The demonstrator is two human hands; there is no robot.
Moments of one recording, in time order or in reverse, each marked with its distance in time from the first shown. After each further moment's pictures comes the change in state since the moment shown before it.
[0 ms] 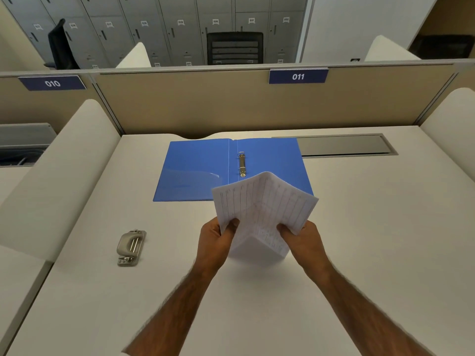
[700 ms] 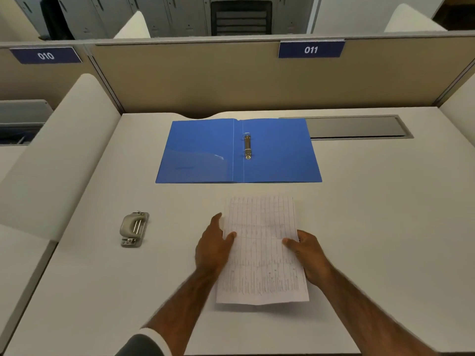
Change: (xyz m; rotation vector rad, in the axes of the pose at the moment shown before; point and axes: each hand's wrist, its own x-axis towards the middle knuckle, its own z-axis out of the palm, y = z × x) left_hand 0.005 -0.099 -0.005 0.599 -0.031 -0.210; right_hand 0.004 0.088 0.007 0.141 -0.176 0.380
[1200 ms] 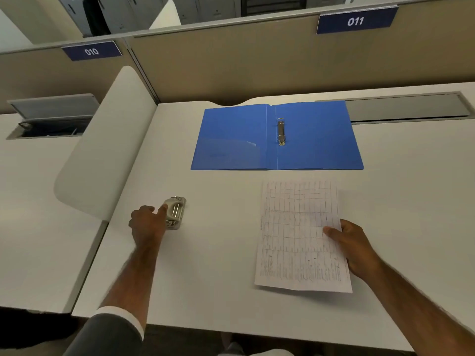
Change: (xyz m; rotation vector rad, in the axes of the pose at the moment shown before) left_hand 0.044 -0.122 -0.181 0.214 0.468 -0.444; right_hand 0.003 0.005 -0.005 0.052 0.029 -0.012
